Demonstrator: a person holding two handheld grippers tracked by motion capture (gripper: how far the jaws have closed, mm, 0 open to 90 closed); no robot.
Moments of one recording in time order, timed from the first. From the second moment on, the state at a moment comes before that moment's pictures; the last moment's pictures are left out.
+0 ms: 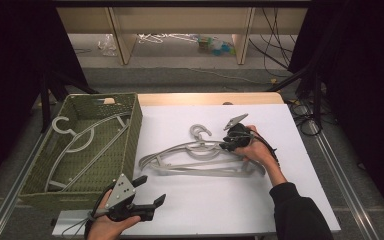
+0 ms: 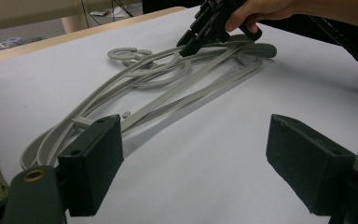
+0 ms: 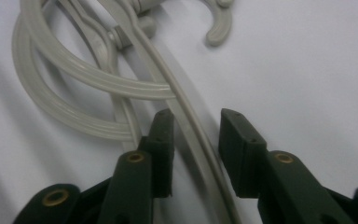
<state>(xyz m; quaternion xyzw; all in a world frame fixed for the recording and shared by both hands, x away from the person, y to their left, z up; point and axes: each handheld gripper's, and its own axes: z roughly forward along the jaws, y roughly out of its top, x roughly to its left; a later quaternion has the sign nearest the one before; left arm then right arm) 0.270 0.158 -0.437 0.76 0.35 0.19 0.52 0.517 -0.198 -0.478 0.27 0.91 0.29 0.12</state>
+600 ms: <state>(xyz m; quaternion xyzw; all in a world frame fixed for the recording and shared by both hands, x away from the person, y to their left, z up) 0.270 0.160 -0.435 0.75 0.35 0.19 0.52 0.508 -0.190 -0.462 0.13 0.95 0.24 0.17</state>
